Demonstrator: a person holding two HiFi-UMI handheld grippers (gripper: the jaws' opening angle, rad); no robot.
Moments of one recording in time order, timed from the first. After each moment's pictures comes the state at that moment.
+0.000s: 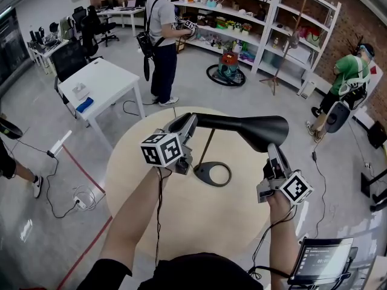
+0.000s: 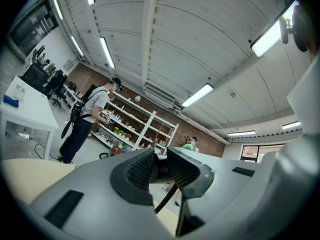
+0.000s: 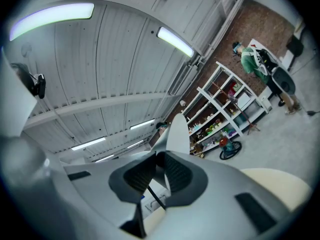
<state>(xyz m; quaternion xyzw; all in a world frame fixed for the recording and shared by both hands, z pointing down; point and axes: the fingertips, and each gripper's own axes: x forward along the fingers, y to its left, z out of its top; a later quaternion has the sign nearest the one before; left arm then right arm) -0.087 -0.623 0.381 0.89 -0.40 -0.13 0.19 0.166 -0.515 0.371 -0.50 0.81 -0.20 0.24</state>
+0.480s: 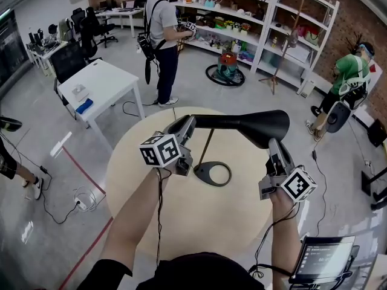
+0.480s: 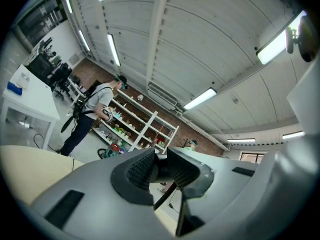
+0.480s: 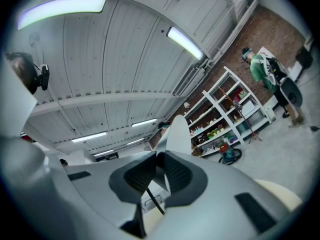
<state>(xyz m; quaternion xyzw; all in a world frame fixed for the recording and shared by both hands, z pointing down) -0.092 -0.625 0.392 0.88 -0.40 -0.16 0.22 0.164 -0.517 0.356 -0.52 0.81 -0.17 0.21</state>
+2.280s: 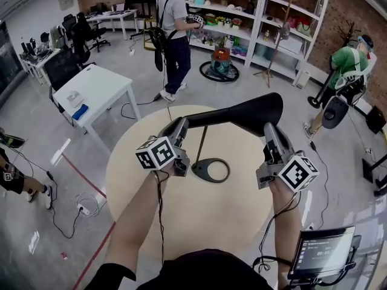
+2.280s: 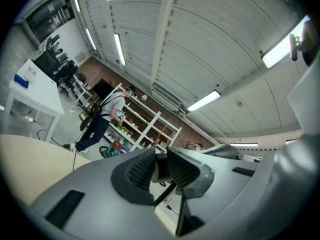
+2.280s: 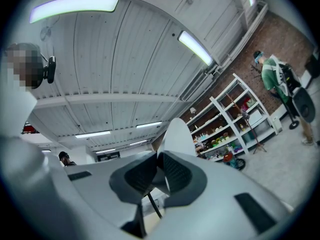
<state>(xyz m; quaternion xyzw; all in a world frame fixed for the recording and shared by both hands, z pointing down) -0.091 -0.622 0.405 0.86 -0.41 -0.17 0.24 0.155 -0.518 0.316 -0.51 0.82 -0.12 0.21</state>
